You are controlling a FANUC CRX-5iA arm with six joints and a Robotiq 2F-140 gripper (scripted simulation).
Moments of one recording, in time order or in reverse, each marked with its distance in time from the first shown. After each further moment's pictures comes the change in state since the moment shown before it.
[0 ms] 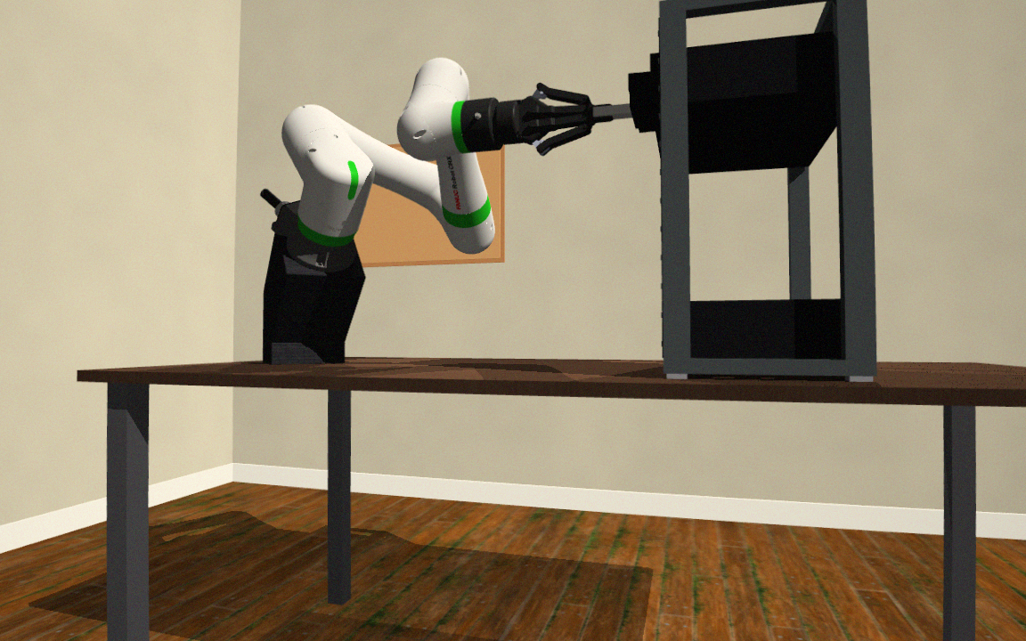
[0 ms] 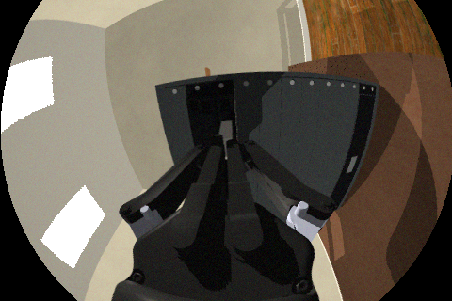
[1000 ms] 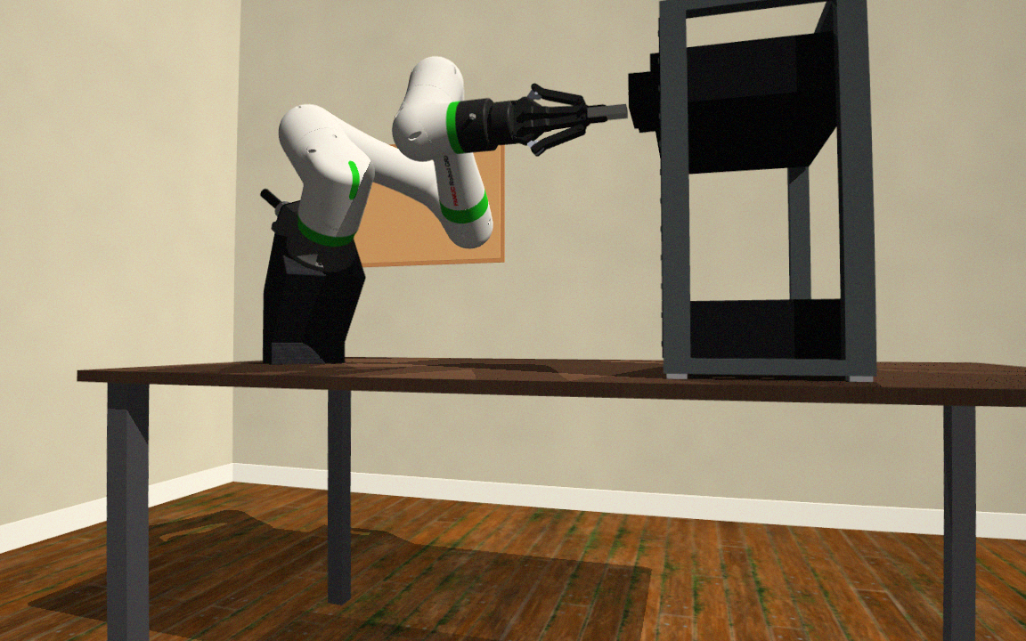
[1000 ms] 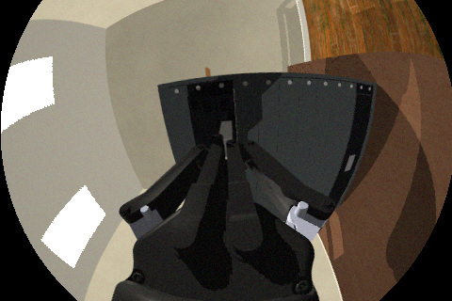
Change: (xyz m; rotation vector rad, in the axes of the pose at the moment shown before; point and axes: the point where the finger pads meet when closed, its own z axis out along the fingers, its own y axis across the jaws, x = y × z) arm 0.000 0.000 -0.010 0.000 0.000 -0.001
